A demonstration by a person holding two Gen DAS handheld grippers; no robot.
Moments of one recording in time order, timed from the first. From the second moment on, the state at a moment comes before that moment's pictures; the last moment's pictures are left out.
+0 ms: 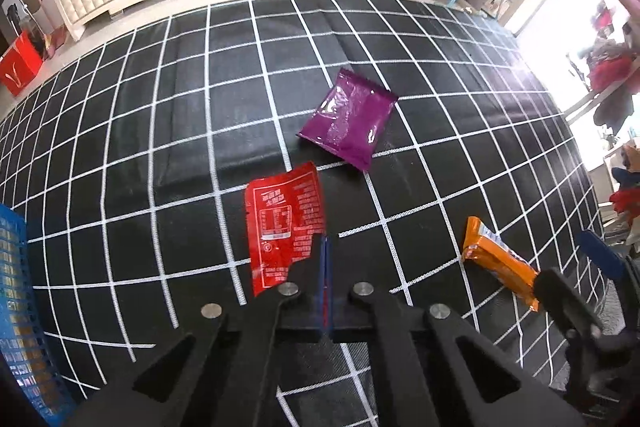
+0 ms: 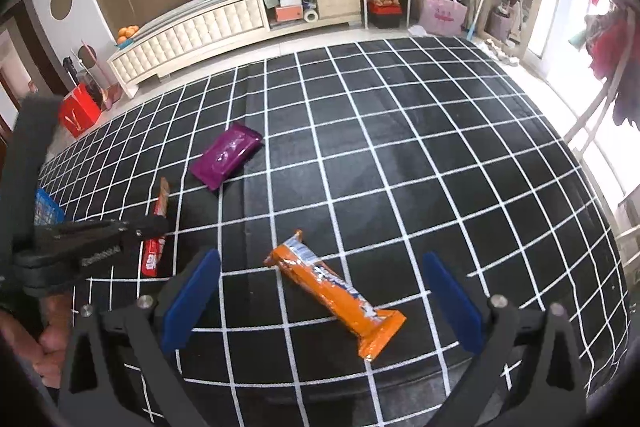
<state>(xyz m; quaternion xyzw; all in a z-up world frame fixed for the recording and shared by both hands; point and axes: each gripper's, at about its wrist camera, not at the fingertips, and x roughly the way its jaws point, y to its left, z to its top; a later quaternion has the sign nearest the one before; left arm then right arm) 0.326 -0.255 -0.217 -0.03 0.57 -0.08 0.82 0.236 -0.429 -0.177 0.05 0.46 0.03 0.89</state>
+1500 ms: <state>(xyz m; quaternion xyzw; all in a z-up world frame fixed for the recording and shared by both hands) 0.334 -0.134 -0.186 -0.06 0.49 -0.02 0.87 0.380 -0.324 -0.223 0.04 0.55 -0.01 0.83</state>
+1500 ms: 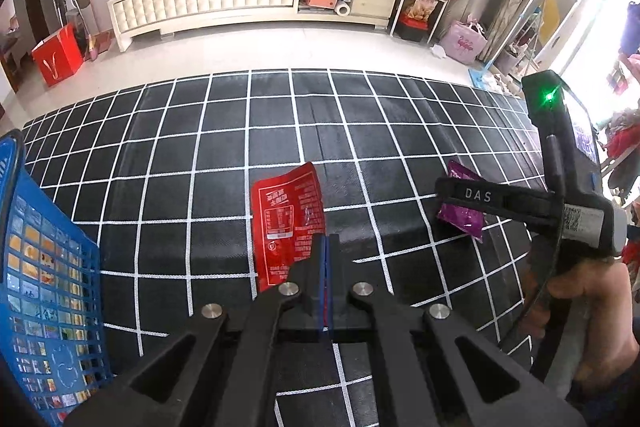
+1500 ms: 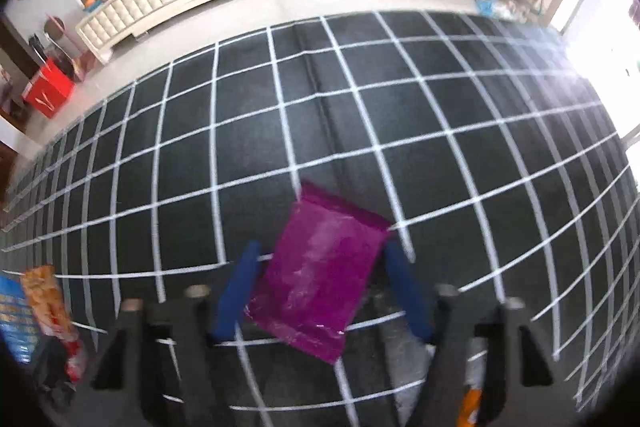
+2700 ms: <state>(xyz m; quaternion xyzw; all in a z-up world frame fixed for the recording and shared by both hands) 0.181 -0.070 -0.035 -0.04 0.36 -0.05 0.93 0.219 -0.226 -0.035 0.00 0.41 0.21 0.89</state>
